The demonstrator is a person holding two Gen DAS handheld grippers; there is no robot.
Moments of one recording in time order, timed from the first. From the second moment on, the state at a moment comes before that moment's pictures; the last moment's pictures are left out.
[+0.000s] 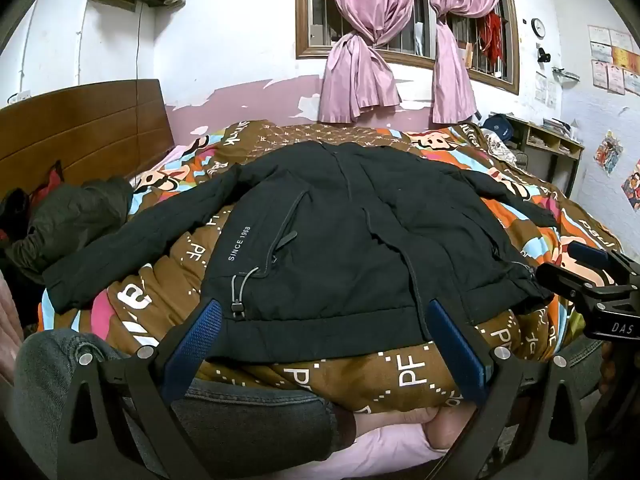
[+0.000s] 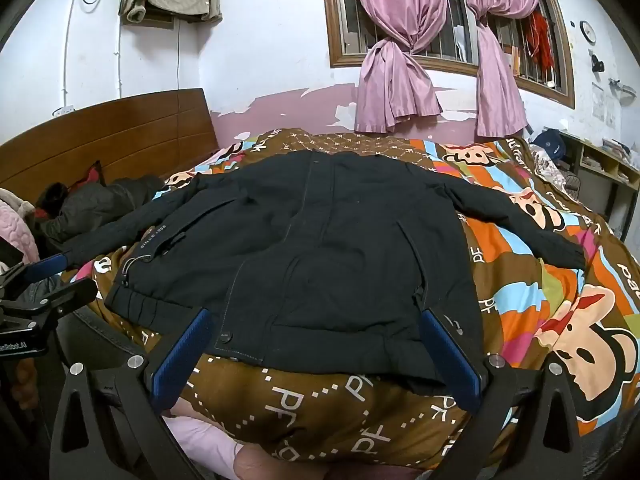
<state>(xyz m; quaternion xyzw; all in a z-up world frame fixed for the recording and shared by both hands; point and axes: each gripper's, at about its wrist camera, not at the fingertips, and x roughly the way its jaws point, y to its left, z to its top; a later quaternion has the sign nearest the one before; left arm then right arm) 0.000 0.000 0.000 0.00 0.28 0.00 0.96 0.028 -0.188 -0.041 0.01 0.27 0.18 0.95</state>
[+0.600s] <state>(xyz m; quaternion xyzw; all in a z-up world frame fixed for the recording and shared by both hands) -0.001 0.000 0.000 0.01 0.28 0.00 0.96 0.029 -0.188 -0.042 0.01 0.27 0.18 0.95</state>
